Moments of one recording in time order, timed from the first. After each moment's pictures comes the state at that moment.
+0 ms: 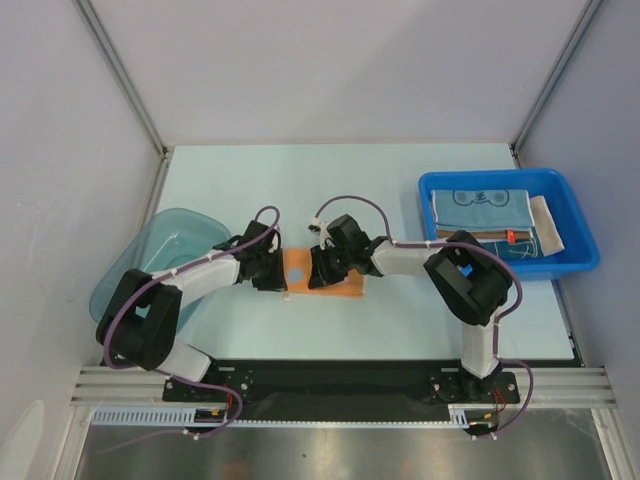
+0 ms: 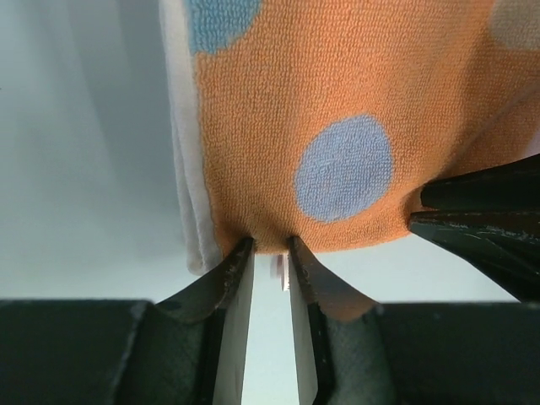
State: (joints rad) left arm -0.45 1.48 0.75 -0.38 0.10 -0.48; right arm 0.79 1.93 1.11 -0.01 -0.41 0.43
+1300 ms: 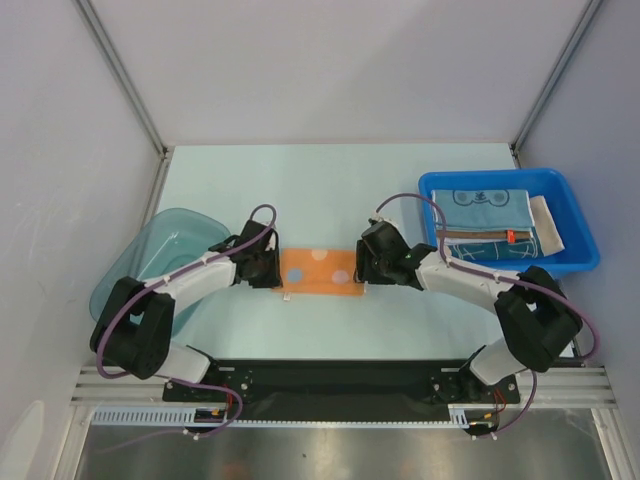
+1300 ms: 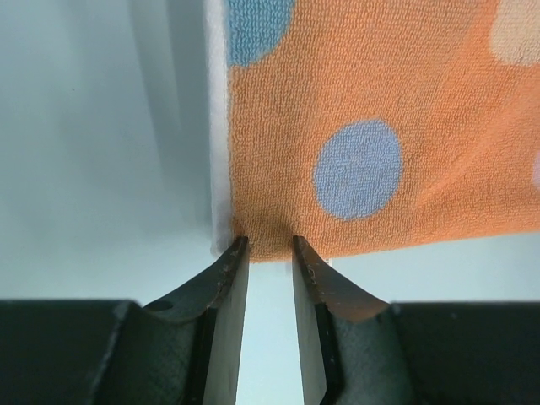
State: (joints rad) left arm -0.45 1.43 0.75 -0.41 0.02 -0.48; right arm 0.74 1.49 0.88 -0.30 0.10 0.66
